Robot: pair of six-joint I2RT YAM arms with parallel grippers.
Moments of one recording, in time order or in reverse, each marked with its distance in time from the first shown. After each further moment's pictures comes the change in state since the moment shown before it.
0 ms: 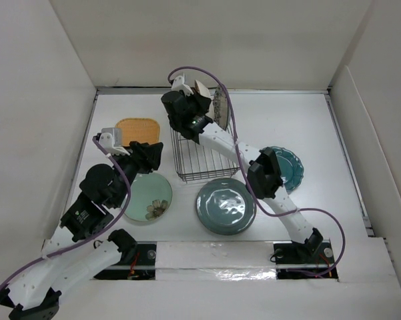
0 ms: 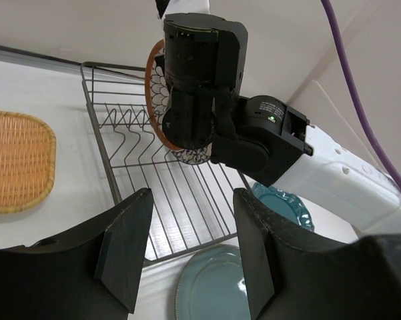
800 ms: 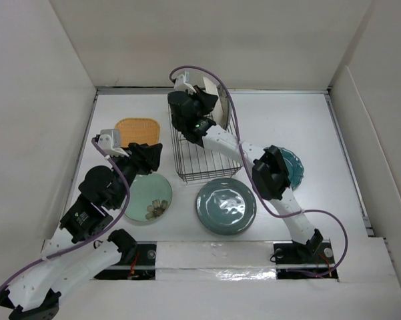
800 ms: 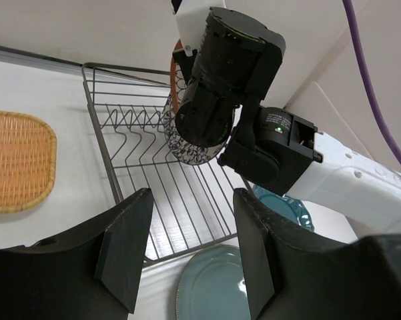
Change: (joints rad) left arm 0.000 -0.013 -0.010 0.003 -0.003 0.000; right arm -0.003 -0.107 -0.221 0.402 0.100 -0.366
